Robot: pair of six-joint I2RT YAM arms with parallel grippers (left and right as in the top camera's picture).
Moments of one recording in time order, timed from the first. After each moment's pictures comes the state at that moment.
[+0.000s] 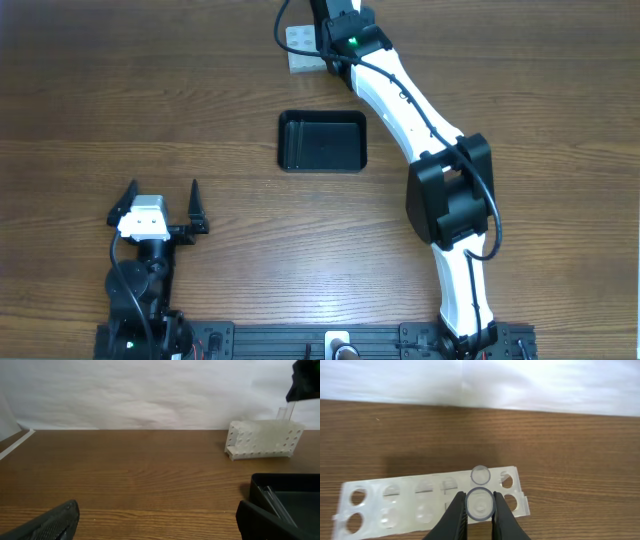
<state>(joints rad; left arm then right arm) 0.00 0.01 0.01 -0.07 -0.03 0.00 0.44 2.25 2.01 -0.50 0.43 0.23</state>
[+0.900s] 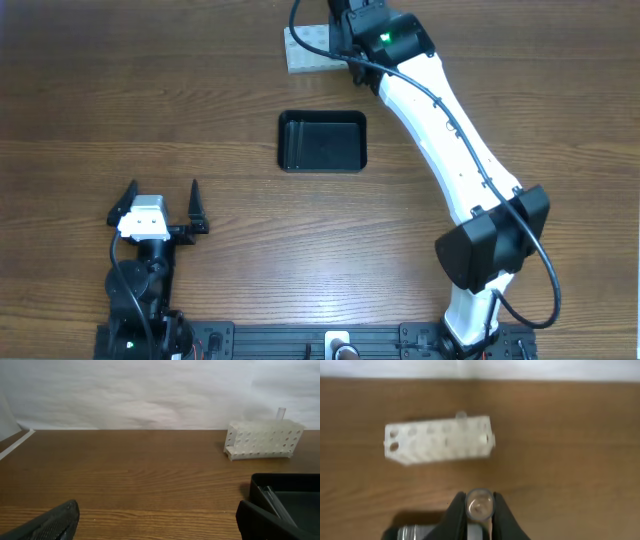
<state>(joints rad) 0.00 0.01 0.01 -0.07 -0.03 0.00 0.47 1.98 2.02 -0.95 0.35 0.36</state>
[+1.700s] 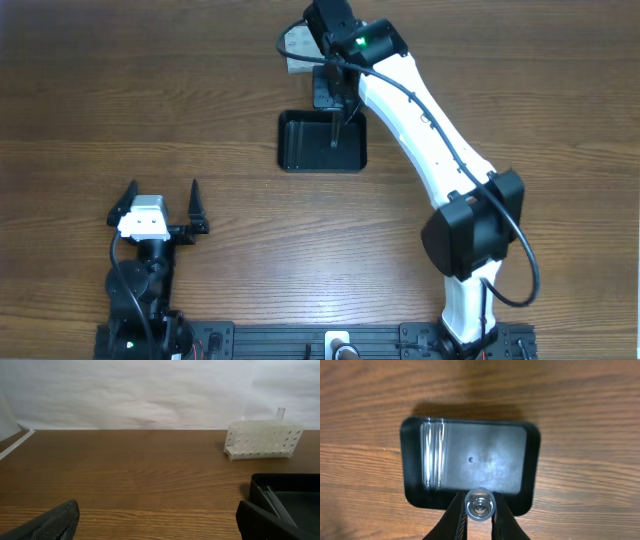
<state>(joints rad) 0.00 0.01 0.01 -0.07 -0.03 0.00 0.49 2.08 2.03 -1.25 0.03 0.47</state>
